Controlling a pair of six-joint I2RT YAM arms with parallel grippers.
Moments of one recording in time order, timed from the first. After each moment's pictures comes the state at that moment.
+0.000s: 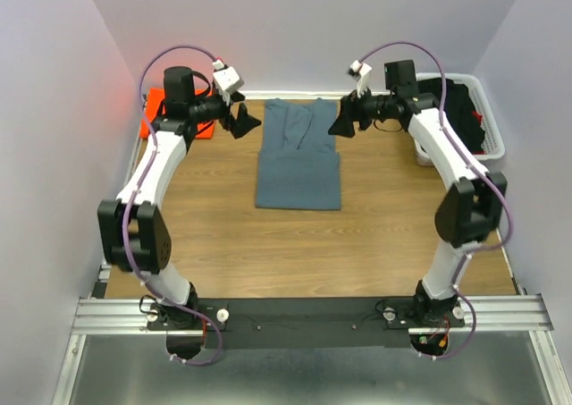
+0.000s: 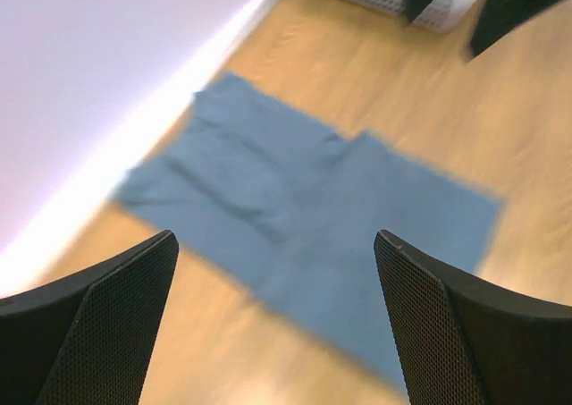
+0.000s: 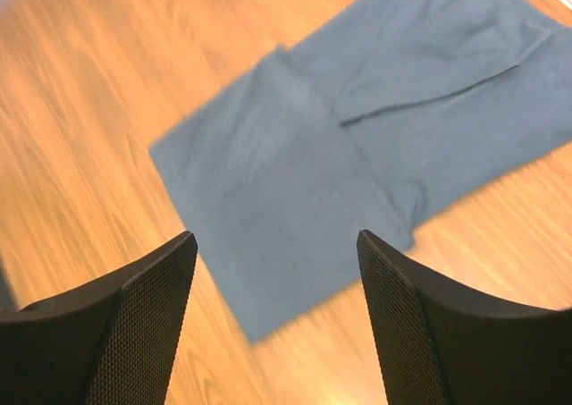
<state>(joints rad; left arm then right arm) -0.09 1.68 1.47 -0.13 0.91 0.31 0.22 1.92 1.80 -0.60 -0.78 -0.21</state>
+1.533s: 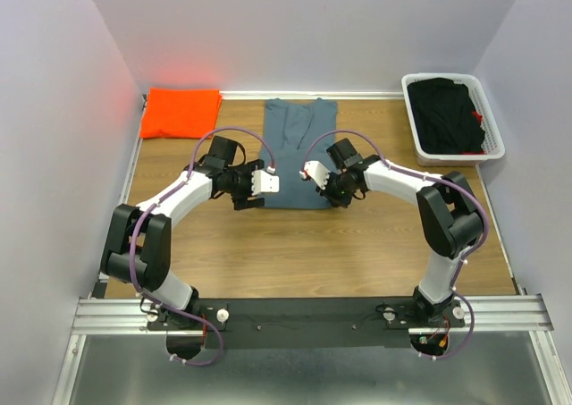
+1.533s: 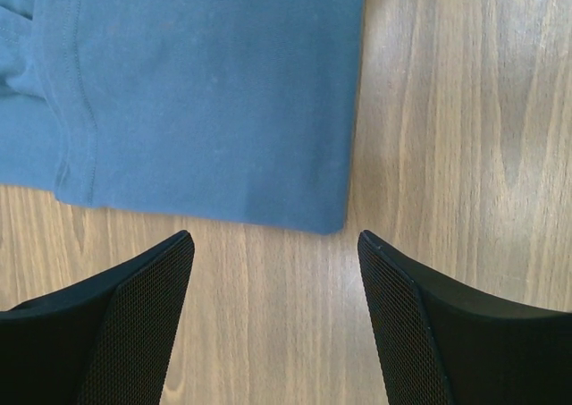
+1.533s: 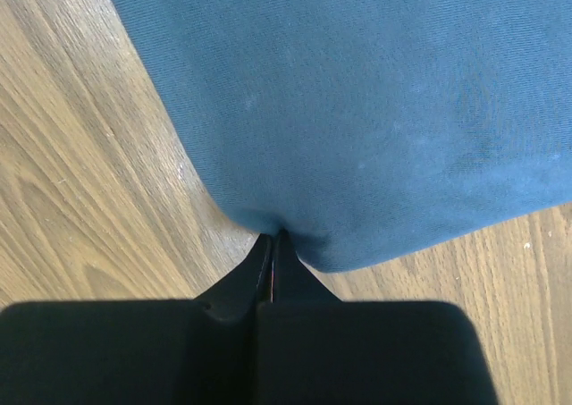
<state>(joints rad) -0.32 1.54 0.97 -0.43 0.60 1.18 0.55 1.84 1.17 -0.51 -0.23 -0.66</state>
